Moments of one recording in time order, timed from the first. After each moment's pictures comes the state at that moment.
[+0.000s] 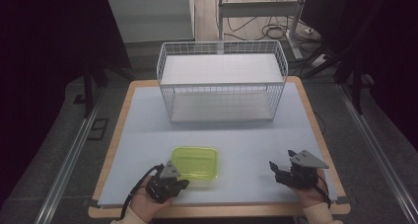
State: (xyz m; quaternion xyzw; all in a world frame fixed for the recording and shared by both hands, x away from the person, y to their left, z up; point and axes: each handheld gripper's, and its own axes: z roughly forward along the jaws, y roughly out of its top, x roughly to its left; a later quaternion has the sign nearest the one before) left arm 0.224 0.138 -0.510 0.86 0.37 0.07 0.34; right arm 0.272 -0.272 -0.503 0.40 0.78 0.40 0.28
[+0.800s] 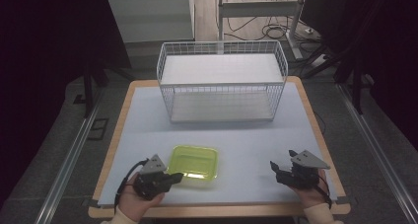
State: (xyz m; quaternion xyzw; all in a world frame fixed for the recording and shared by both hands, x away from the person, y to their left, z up) left arm 0.220 0.174 -0.473 0.81 0.39 0.08 0.42; right arm 0.271 -0.273 -0.502 0.40 0.77 0.40 0.28
